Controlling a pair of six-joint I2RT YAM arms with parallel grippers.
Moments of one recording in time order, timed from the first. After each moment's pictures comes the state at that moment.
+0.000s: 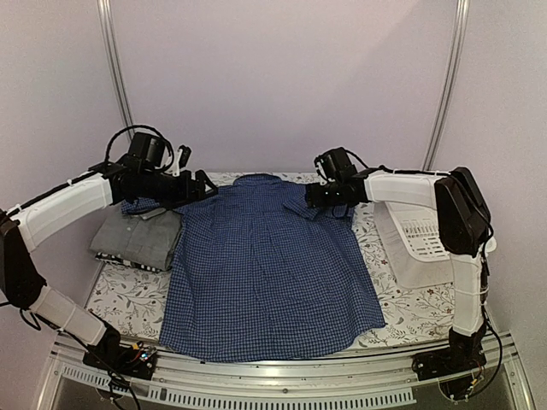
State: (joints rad) left arm -0.40 1.42 1.18 -0.47 0.25 -0.44; right arm 0.62 2.10 1.62 -0.25 0.18 0.32
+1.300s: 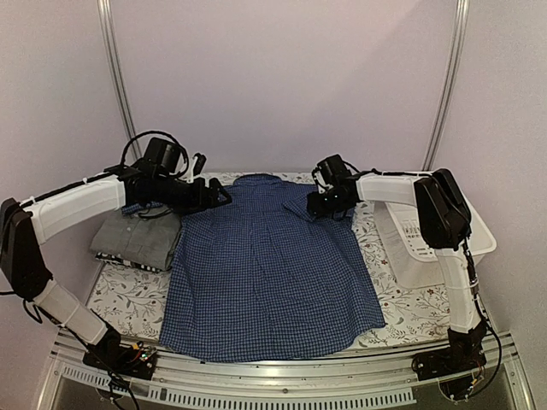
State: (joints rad) left arm -0.47 1.49 1.18 -0.43 0.28 -0.46; right arm 0.55 2.30 1.78 -0.34 0.08 0.25
